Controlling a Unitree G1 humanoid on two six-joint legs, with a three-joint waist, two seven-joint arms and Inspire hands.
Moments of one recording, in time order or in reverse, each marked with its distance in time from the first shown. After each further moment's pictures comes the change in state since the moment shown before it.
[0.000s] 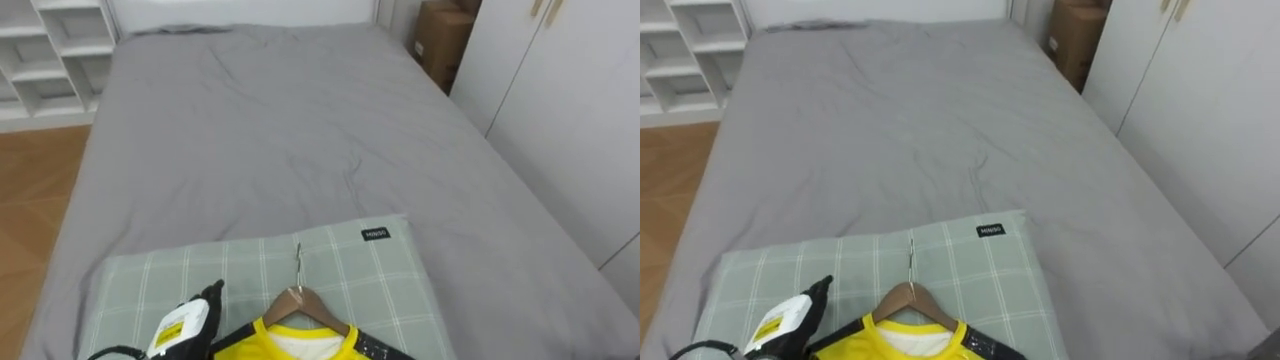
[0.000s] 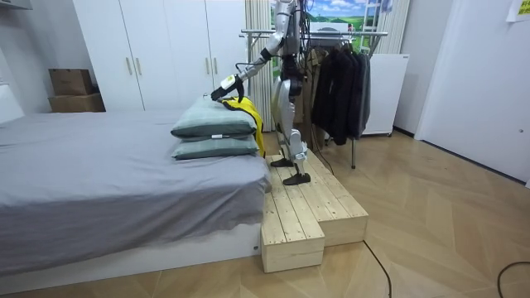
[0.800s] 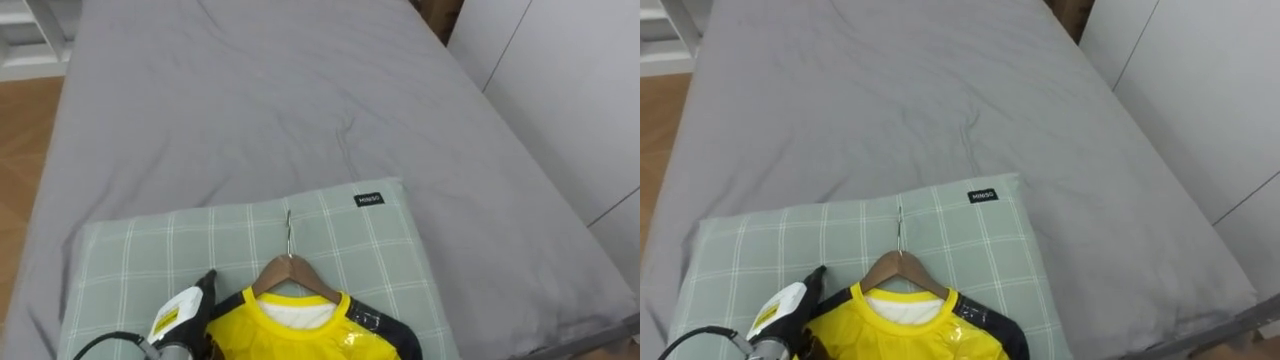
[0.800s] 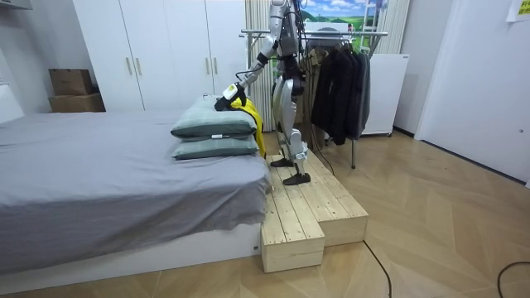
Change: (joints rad) left arm -0.103 -0.020 0.006 0.159 -0.155 -0.028 0.041; right arm -0.126 0.011 0.033 0.008 0.212 -0.080 -0.103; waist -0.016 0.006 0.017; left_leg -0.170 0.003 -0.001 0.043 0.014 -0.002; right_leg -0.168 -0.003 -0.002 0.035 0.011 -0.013
